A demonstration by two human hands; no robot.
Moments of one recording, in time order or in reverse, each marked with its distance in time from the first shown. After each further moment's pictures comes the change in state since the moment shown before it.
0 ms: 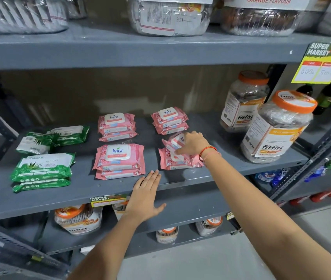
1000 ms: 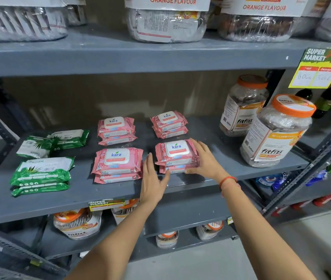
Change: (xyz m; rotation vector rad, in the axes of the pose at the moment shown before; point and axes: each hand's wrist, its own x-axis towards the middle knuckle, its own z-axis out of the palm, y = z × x) left_hand 0.047 0.034 -0.043 -0.921 0.350 -0.453; right_hand -0.032 0.060 0.040 0.503 0.113 -0.253
